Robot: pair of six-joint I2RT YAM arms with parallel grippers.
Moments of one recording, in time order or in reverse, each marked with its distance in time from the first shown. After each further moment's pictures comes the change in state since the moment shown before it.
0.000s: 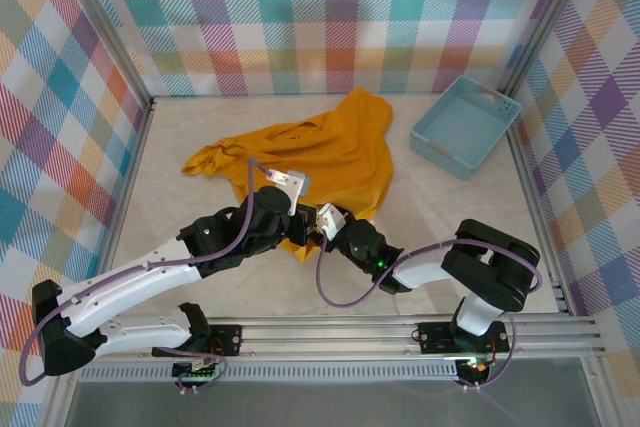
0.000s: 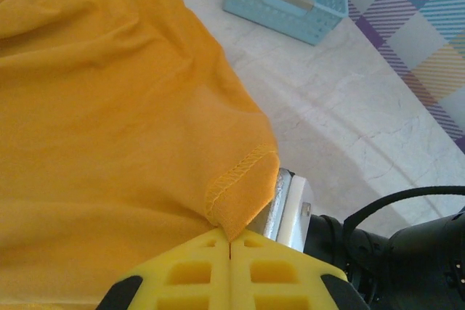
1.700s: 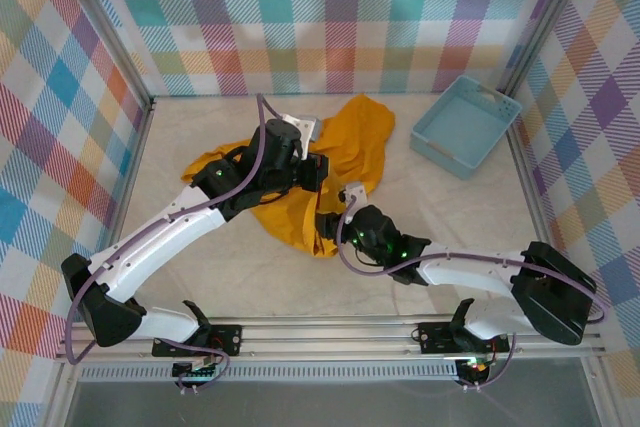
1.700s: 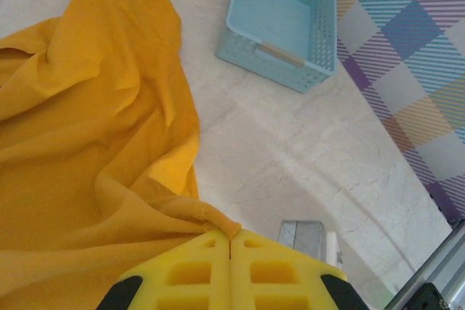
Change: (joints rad) left arm 0.202 0.297 0.443 -0.158 0.197 0.048; right arm -0.021 -0.325 0.096 -0.646 -0.023 0.685
